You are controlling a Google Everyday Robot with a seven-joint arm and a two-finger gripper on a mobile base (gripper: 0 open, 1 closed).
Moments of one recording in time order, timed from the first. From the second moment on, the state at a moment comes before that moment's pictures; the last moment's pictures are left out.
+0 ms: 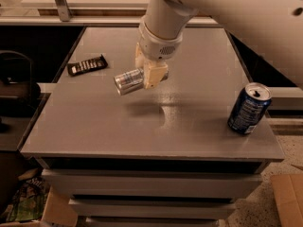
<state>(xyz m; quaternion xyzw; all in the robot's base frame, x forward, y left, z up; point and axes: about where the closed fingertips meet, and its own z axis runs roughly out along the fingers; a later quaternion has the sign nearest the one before) 0.566 0.009 0.902 -0.82 0.54 -0.02 0.18</state>
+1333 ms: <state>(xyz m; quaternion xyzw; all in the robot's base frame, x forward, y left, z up) 0.648 0.087 0.883 -0.88 0.44 -0.01 0.19</state>
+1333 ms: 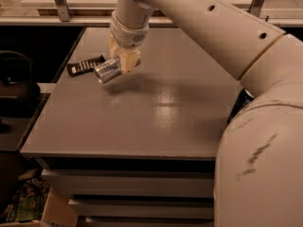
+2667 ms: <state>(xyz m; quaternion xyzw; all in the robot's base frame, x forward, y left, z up) 0.666 0.132 0.864 -0.89 0.40 0.02 0.21</state>
